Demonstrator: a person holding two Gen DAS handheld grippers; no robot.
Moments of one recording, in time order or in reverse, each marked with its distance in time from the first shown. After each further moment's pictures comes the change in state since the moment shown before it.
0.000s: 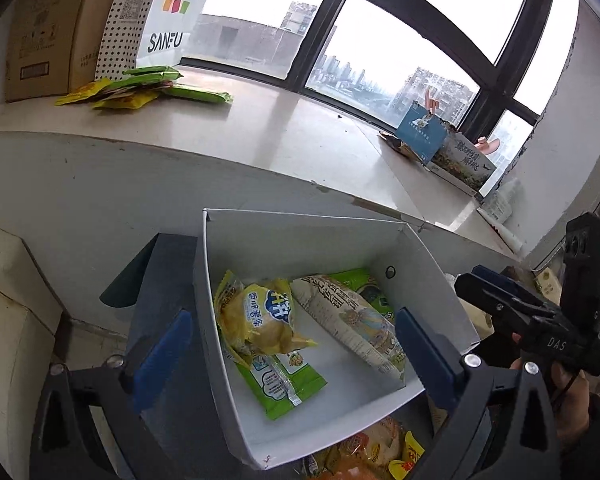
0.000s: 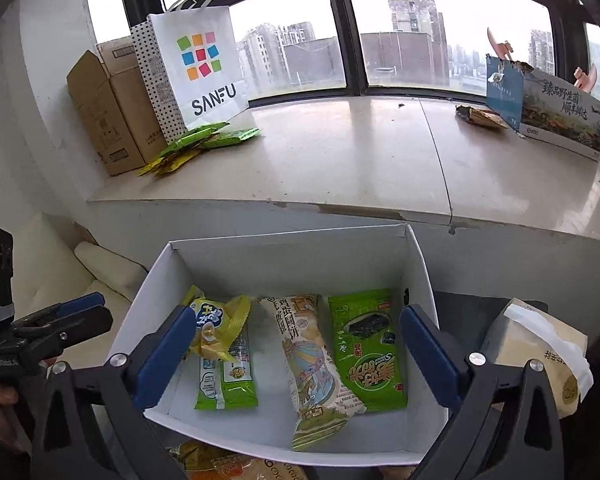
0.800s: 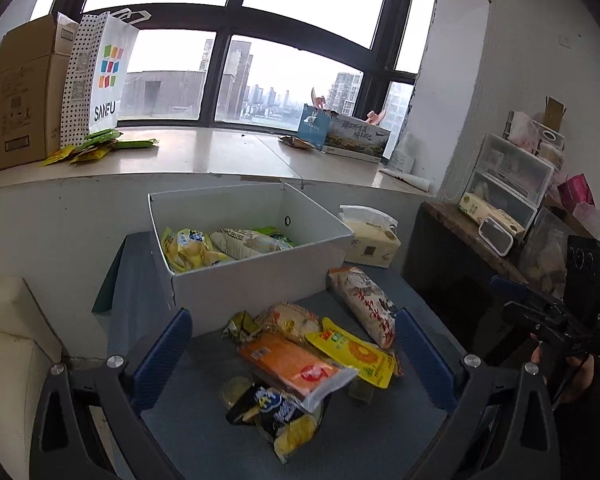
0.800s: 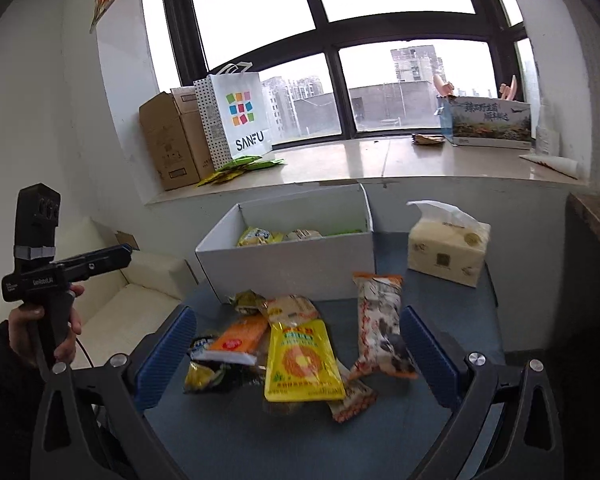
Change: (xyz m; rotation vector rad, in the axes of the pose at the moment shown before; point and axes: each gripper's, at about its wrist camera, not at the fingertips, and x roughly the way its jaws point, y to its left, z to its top) left arm -0.163 -0.080 -0.151 0.280 -0.105 -0.141; right arm -0.236 0.002 -0.213 0.004 -0.220 0.022
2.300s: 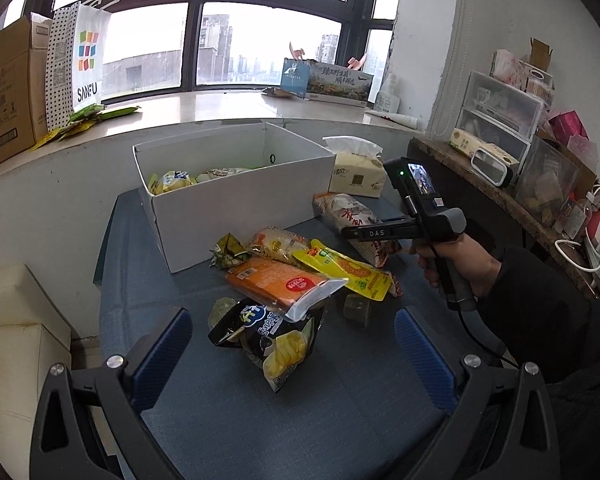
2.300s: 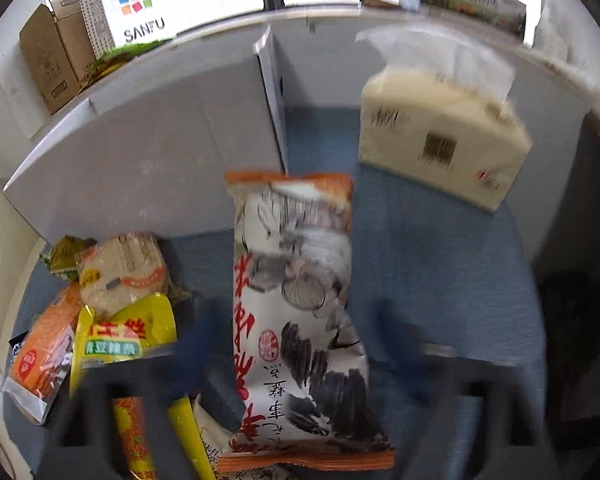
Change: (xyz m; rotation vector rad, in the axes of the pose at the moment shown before) left arm 0.002 -0.024 -0.056 0.099 0.149 0.016; right arm 0.217 -0.087 -0.022 0.089 0.425 -0.209
